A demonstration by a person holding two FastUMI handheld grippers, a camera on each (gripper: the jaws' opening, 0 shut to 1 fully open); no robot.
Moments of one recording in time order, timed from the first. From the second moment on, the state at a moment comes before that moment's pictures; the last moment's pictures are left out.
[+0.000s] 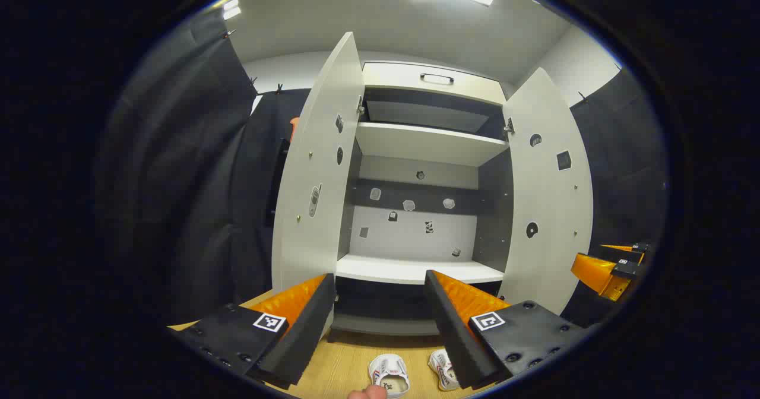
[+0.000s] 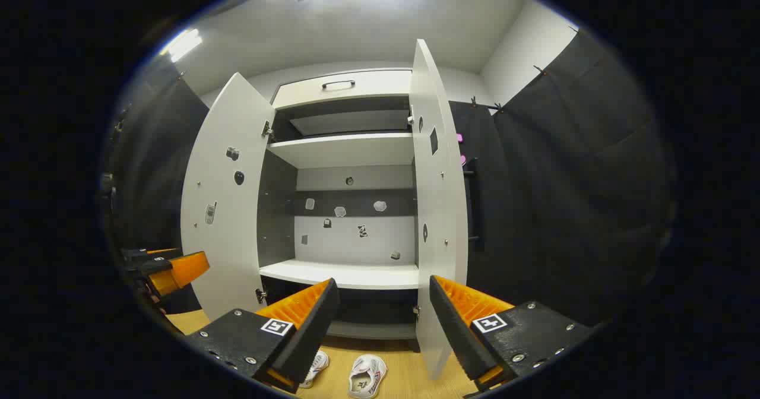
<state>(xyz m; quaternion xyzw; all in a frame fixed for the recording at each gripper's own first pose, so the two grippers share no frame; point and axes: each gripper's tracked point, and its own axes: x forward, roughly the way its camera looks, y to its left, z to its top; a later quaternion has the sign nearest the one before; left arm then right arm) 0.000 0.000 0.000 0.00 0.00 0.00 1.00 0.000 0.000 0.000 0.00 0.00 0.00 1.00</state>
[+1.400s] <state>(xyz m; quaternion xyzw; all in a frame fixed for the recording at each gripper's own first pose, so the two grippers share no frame) 0.003 -0.001 0.003 0.02 -0.01 0.00 1.00 0.047 0.029 -0.061 -0.02 0.05 0.03 1.00</state>
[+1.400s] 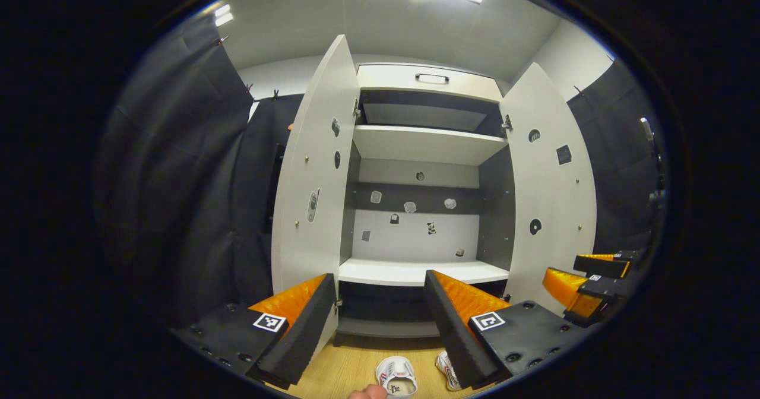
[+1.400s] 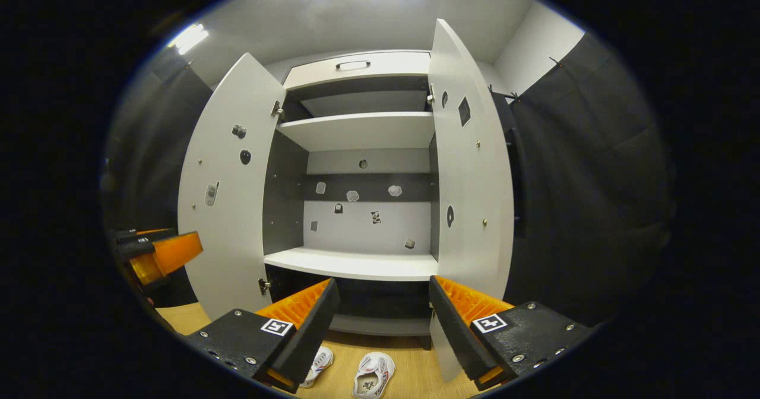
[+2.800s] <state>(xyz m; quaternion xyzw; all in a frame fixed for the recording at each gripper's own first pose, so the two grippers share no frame) 0.012 0.027 -0.010 0.03 0.01 0.04 1.00 0.089 0.012 -0.467 -0.09 0.42 0.04 0.90</state>
